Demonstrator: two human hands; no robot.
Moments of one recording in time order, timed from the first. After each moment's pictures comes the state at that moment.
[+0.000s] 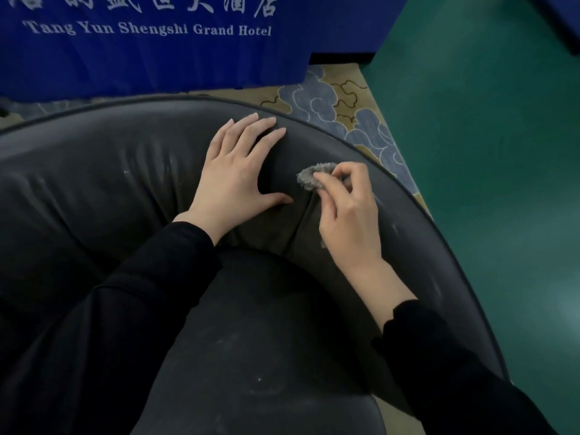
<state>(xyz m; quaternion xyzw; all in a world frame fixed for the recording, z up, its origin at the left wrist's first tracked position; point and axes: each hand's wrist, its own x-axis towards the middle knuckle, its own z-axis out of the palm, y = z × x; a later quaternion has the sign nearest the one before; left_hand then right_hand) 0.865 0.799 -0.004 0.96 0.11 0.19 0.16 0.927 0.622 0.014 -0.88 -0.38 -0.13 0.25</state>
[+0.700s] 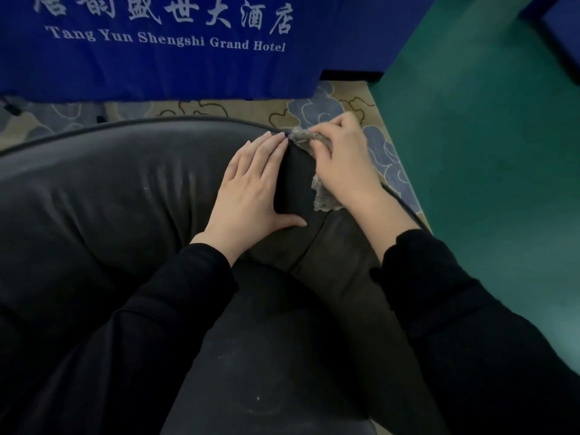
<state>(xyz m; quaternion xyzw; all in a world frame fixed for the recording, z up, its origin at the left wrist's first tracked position) 0.868 0.797 -0.002 0.96 0.16 0.17 0.16 0.988 0.709 0.059 -0.90 -0.37 0.02 0.24</state>
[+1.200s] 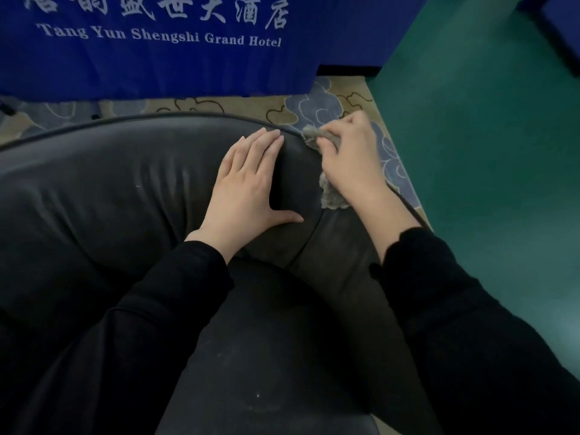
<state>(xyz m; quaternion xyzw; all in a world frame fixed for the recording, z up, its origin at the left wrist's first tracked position) 0.870 0.797 -0.004 0.96 0.16 0.16 0.16 0.998 0.695 0.059 -0.92 -0.31 0.01 0.24</state>
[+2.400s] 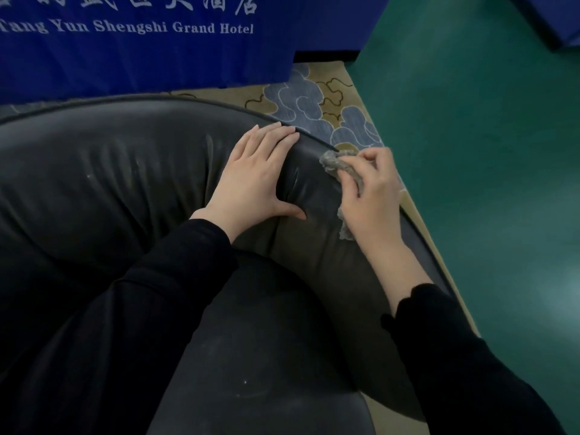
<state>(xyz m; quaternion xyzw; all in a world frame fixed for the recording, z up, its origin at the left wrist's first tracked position) 0.900 0.762 0.004 0.98 0.06 0.12 0.18 0.975 0.592 0.032 -0.90 -0.31 -0.13 0.29</state>
